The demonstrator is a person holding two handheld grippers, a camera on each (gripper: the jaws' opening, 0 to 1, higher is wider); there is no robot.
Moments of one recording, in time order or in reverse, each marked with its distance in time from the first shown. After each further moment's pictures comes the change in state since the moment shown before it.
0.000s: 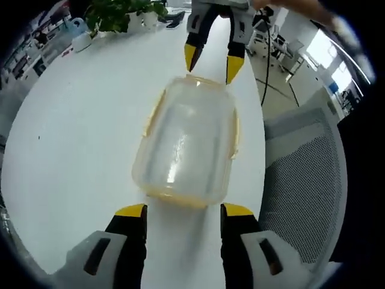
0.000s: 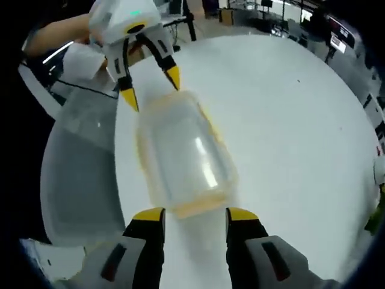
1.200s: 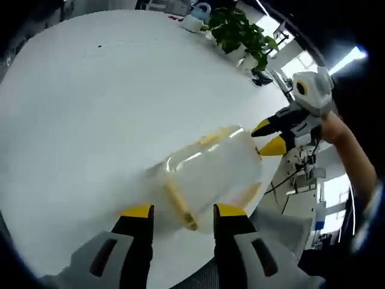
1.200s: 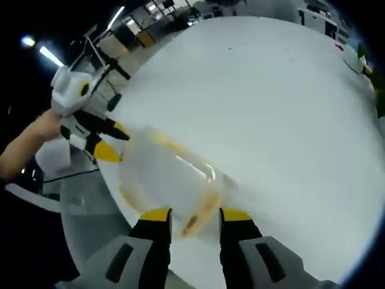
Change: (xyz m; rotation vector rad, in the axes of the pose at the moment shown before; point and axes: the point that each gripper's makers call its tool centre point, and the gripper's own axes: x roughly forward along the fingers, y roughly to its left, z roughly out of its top) left arm 0.000 0.012 0.003 -0.863 -0.222 -0.048; right arm 0.001 -0.013 0.007 0.587 -0.129 -0.041
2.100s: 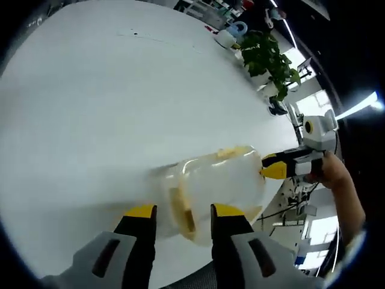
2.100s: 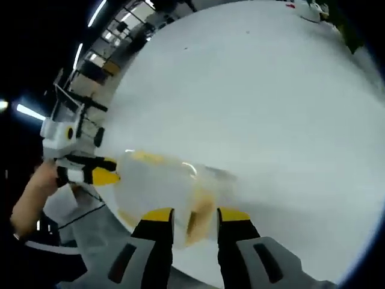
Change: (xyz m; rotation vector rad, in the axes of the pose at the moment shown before) left arm 0.008 0.010 0.003 -0.170 -0.064 0.019; right arm 0.010 -0.010 -0.004 0.311 -0.055 0.000
